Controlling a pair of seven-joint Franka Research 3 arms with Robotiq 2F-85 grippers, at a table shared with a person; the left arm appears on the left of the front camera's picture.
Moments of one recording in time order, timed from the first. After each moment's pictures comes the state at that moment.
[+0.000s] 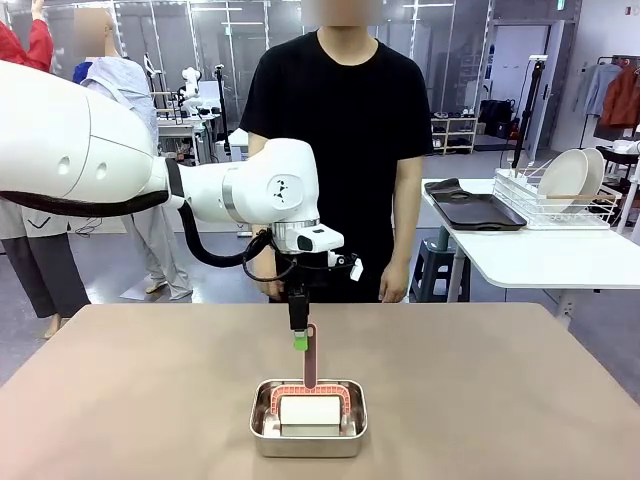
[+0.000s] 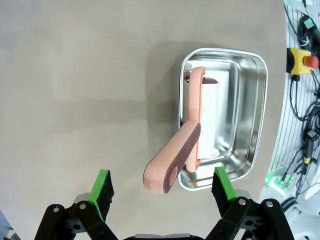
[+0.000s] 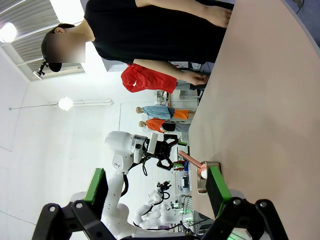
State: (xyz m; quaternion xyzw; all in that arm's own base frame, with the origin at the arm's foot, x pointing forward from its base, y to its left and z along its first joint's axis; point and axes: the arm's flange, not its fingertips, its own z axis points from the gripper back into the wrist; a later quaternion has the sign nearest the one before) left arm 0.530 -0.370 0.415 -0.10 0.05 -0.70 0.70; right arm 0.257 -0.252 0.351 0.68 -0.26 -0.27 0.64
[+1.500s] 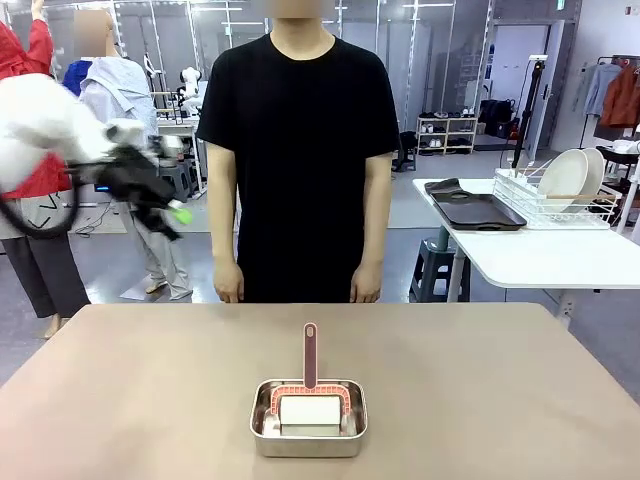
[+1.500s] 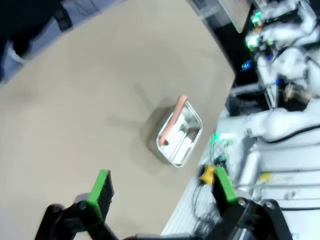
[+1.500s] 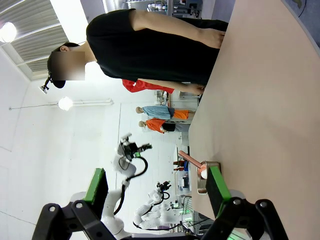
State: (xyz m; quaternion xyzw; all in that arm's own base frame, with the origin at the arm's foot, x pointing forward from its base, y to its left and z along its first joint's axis) left arm 0.565 0.004 0.542 -0.42 -0.12 -0.28 0.85; right arm 0.256 -0.253 0.351 0.68 -0.26 -0.27 0.64
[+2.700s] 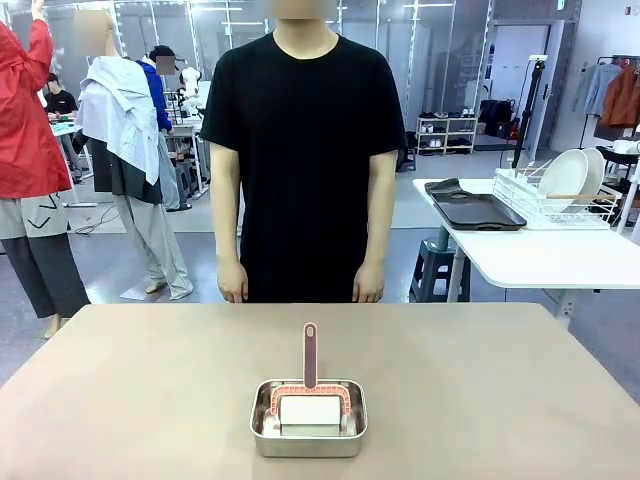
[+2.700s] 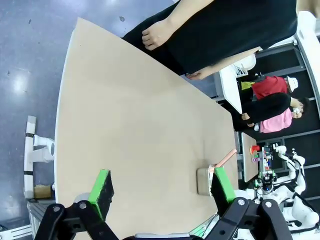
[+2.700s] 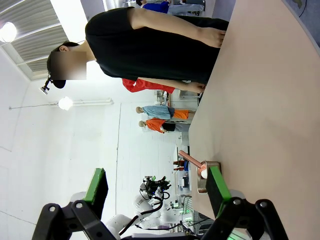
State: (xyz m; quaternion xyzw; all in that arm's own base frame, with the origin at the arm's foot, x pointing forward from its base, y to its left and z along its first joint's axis) left arm 0.344 0.313 0.432 -0.42 -0.30 0.12 0.85; right arm 0.257 -0.253 0.351 0.68 -0.26 -0.27 0.64
